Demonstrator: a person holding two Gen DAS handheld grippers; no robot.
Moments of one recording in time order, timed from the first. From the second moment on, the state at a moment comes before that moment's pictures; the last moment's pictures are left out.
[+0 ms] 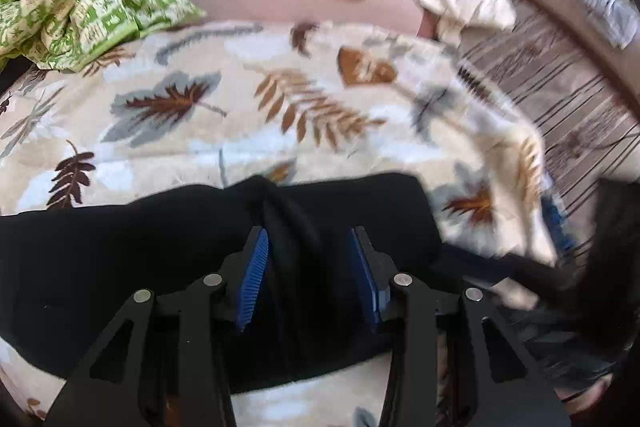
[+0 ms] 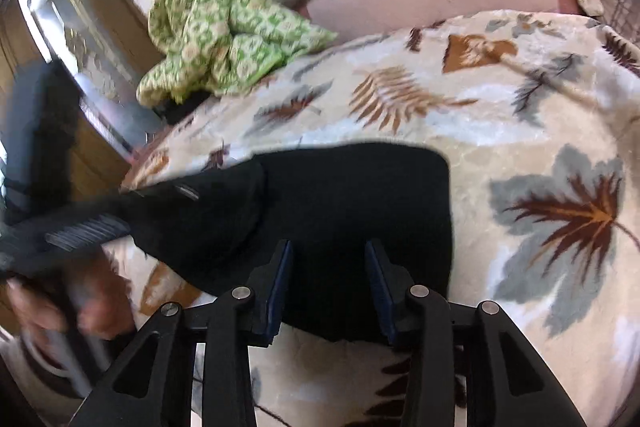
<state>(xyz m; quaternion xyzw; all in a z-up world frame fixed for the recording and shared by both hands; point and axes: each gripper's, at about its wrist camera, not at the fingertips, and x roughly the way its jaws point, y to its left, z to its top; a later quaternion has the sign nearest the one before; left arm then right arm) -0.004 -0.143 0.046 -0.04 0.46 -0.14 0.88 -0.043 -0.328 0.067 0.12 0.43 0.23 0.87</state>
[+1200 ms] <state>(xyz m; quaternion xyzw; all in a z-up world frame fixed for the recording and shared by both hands) -0.030 -0.091 0.040 -0.09 0.46 -0.08 0.88 -0.041 -0.280 0.084 0.05 0.43 0.19 0.88</state>
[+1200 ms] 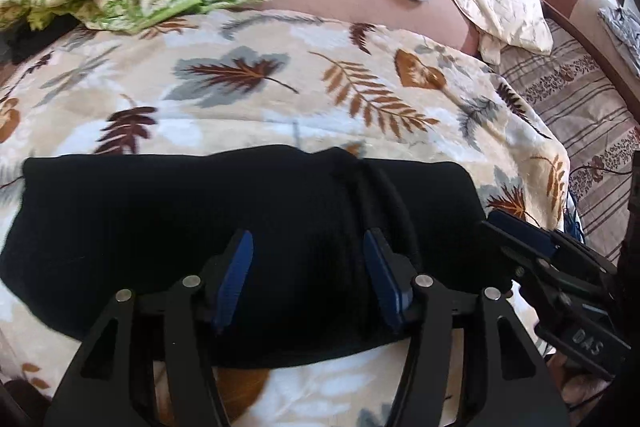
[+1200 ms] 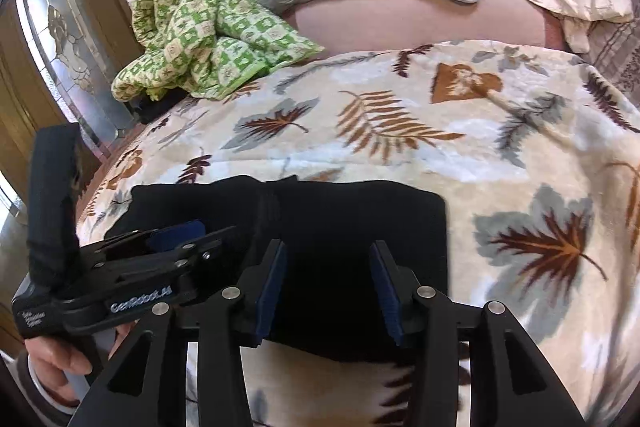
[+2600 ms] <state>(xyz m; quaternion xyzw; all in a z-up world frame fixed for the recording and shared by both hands) -0.109 0.093 0.011 -0.33 0.41 0.06 0.85 -0.001 -0.117 0.081 0.00 0.43 0.36 0.83</state>
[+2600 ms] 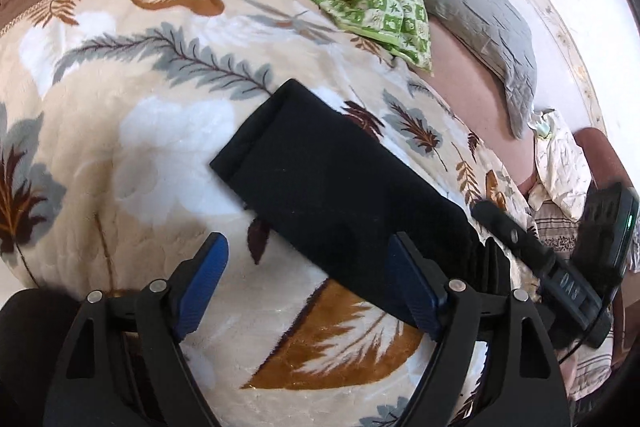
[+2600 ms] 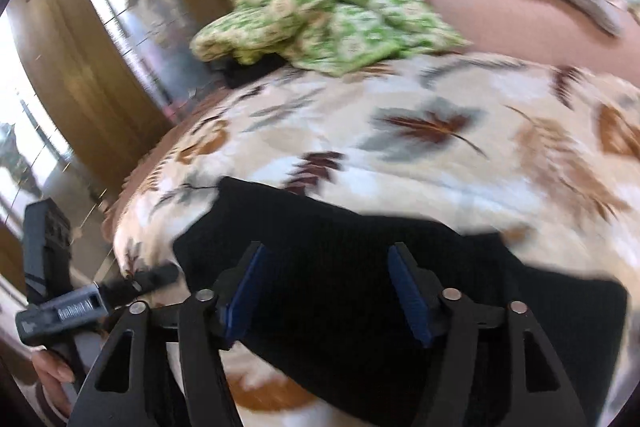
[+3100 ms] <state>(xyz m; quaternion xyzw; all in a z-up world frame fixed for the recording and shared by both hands) -0.091 0.097 -0.012 -0.34 0.39 0.05 0.86 0.052 0.016 0.027 -0.05 0.50 0.44 0.75</state>
